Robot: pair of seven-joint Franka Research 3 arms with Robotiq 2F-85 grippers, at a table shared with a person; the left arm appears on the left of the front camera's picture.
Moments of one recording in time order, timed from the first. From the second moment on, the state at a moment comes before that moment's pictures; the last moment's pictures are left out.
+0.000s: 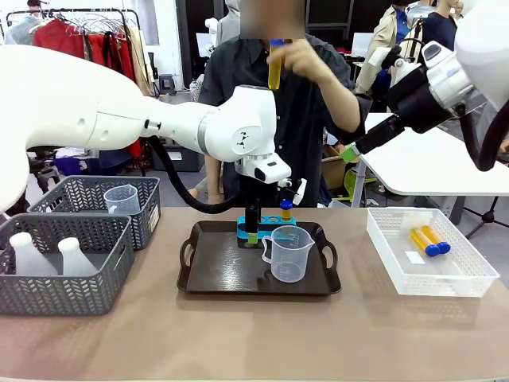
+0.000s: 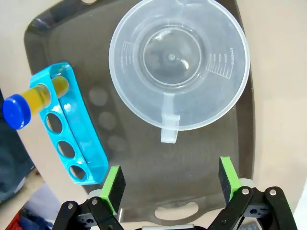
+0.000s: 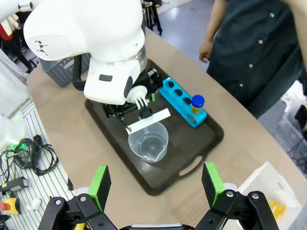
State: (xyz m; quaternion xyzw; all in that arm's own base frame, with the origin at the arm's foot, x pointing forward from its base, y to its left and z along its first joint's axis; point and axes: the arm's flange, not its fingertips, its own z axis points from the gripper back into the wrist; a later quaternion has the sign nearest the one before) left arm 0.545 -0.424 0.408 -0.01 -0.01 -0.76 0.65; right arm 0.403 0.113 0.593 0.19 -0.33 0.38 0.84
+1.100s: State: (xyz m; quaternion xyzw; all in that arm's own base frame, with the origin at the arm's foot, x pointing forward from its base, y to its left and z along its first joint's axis) left arm 0.513 -0.308 0.518 -0.01 0.00 -0.65 0.76; right arm 0.403 0.113 0.593 0.19 -0.33 0.38 0.84
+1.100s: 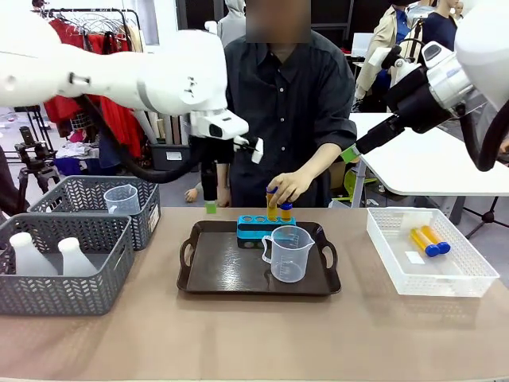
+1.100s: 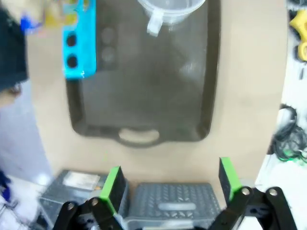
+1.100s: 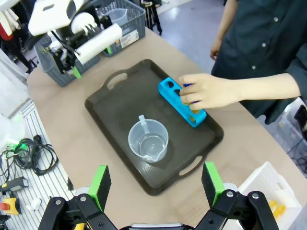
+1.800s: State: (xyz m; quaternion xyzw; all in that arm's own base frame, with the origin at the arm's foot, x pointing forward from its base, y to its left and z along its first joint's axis) left arm 0.468 -0.197 0.567 0.02 0.02 -0.33 0.94; right arm 0.403 0.113 0.592 0.19 -0.33 0.38 0.84
